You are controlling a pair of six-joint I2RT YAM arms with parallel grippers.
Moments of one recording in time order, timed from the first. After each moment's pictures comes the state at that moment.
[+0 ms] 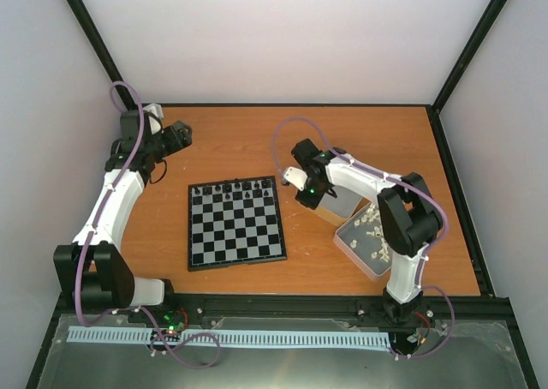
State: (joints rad) left arm 0.04 1.34 1.12 -0.36 0.23 -0.42; right arm 0.60 1.90 1.39 -0.85 -0.07 -0.44
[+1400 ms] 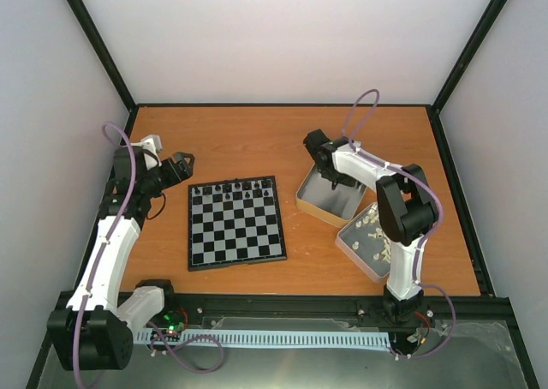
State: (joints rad) left arm 0.04 0.97 0.83 -0.40 0.31 -0.45; right arm 0.51 1.96 1.45 -0.92 0.62 0.88
